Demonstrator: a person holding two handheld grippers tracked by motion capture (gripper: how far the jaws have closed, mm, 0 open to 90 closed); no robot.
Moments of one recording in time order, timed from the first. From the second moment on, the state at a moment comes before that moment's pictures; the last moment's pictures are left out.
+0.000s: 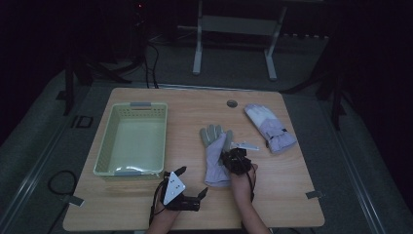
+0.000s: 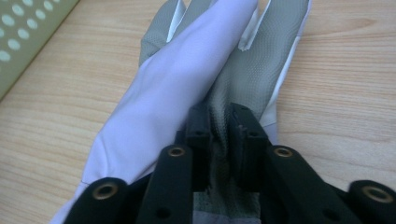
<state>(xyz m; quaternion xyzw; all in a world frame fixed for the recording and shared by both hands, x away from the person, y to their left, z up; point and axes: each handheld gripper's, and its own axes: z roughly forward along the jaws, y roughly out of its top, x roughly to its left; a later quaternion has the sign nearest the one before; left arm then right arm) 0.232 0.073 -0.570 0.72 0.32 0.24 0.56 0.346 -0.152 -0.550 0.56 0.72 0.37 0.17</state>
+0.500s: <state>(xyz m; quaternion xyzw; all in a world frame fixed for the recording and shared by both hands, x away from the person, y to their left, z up) 0.232 0.073 -0.570 0.72 0.32 0.24 0.56 0.347 -0.179 -0.526 0.52 0.75 0.36 0.18</state>
